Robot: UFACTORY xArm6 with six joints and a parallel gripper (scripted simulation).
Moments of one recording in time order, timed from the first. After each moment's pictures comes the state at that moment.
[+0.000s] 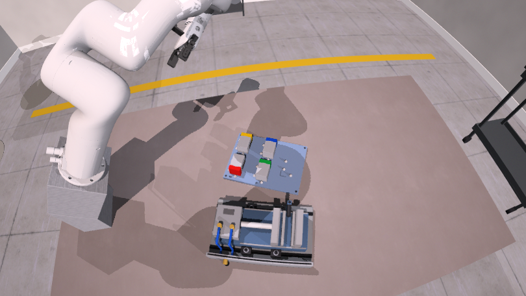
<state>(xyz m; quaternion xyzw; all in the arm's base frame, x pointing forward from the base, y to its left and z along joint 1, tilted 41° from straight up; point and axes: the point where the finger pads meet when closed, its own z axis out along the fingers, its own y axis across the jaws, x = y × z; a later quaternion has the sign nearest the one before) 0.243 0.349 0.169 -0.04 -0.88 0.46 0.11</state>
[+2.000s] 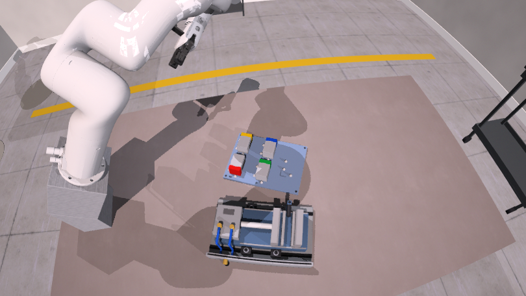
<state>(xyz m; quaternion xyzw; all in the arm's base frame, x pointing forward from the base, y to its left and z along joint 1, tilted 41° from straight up) 0.243 0.349 0.169 -0.04 -0.88 0.46 0.11</state>
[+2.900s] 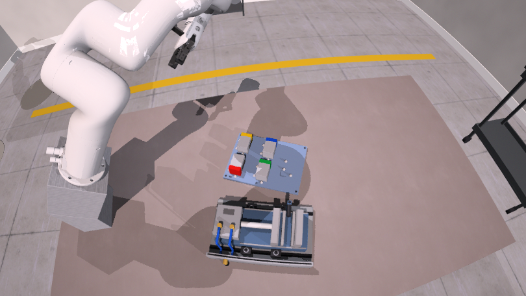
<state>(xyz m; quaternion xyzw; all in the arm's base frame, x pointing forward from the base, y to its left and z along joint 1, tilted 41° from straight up) 0.243 0.349 0.169 -0.04 -0.88 0.46 0.11</state>
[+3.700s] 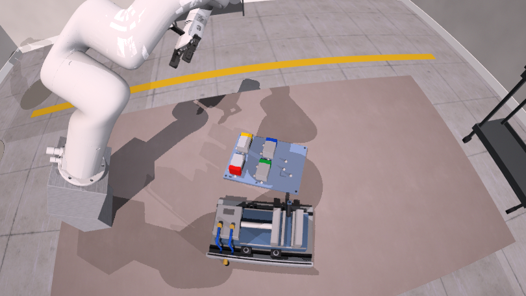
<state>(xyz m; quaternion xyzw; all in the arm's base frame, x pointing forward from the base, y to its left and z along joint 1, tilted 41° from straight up) 0.247 0.334 0.177 0.01 -0.89 0.45 0.08</state>
